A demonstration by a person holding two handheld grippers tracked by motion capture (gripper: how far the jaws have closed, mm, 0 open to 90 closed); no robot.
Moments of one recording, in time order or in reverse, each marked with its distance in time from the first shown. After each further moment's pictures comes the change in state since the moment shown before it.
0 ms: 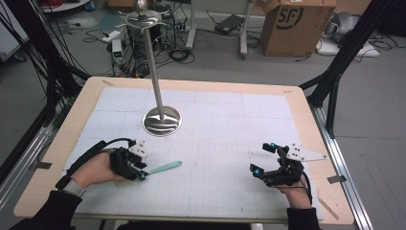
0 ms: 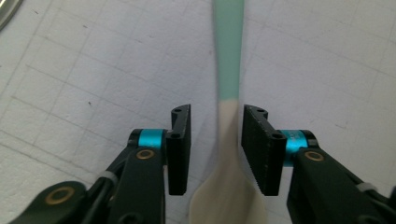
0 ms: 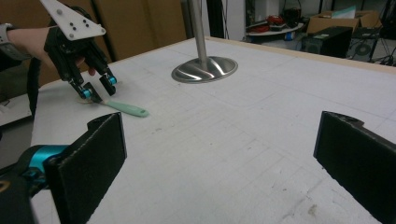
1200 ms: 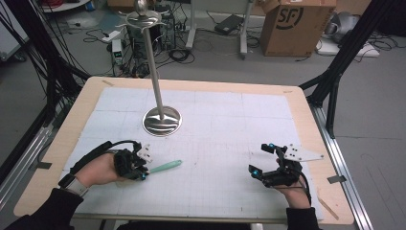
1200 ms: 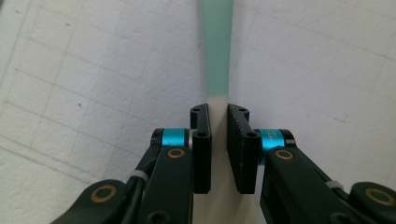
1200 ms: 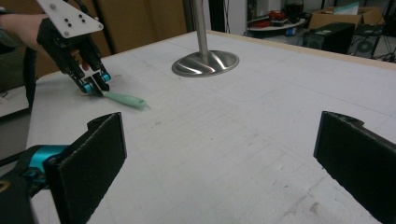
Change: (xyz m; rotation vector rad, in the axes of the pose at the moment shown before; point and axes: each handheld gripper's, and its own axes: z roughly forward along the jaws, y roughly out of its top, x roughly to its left) left arm -0.009 0.007 -0.001 0.066 0.056 0.038; right arm 0.001 -0.001 0.003 0.023 0.001 -0.014
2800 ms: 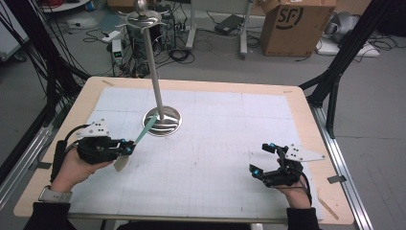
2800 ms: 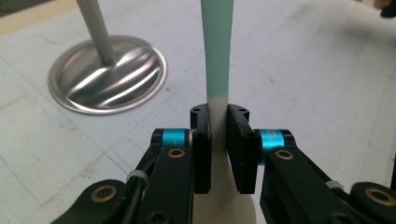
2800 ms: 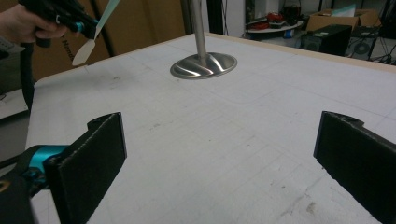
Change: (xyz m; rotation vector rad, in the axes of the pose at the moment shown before) left arm 0.023 -0.048 -0.075 -0.632 0.088 -0.337; right arm -0.001 0.000 -0.001 -0.008 -0.007 -0.004
